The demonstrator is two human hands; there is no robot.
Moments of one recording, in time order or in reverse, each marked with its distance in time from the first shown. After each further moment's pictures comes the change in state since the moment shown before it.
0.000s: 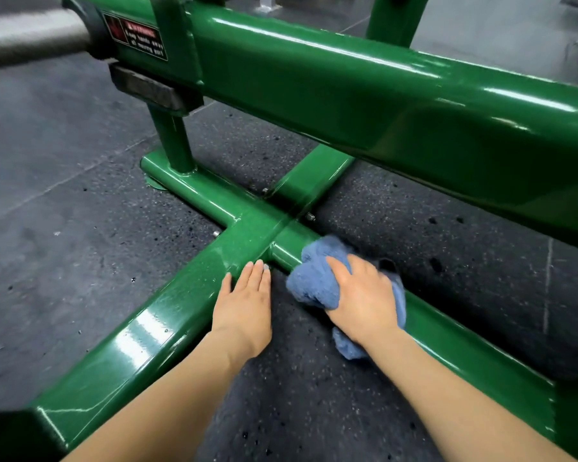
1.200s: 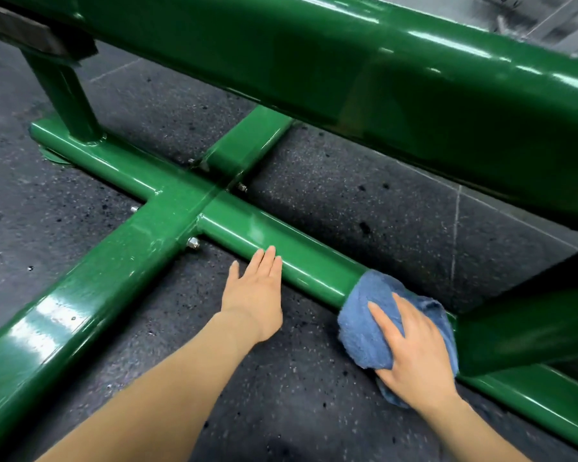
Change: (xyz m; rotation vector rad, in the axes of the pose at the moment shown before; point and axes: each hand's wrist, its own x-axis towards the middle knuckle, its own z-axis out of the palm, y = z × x) left_hand 0.003 0.099 0.005 -0.124 -0.026 0.250; right_hand -0.171 0.138 0.012 -0.009 0.000 0.056
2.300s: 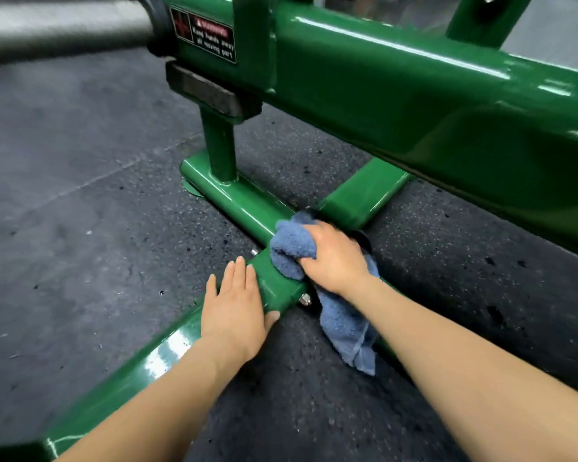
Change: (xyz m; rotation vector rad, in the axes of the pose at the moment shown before) left_hand -0.017 -0.166 -0.024 -0.035 0.145 -0.470; right_hand 0.298 -0.243 -0.016 0.295 -0.167 -0.221
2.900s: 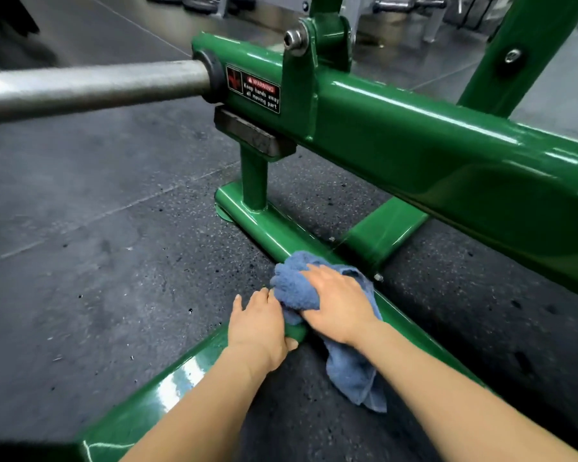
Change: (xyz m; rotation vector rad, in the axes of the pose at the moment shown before) left_hand 0.012 -0.006 -0.006 -0.133 0.011 0.012; right_hand -0.026 -0.030 0.002 -0.005 -0.069 -0.192
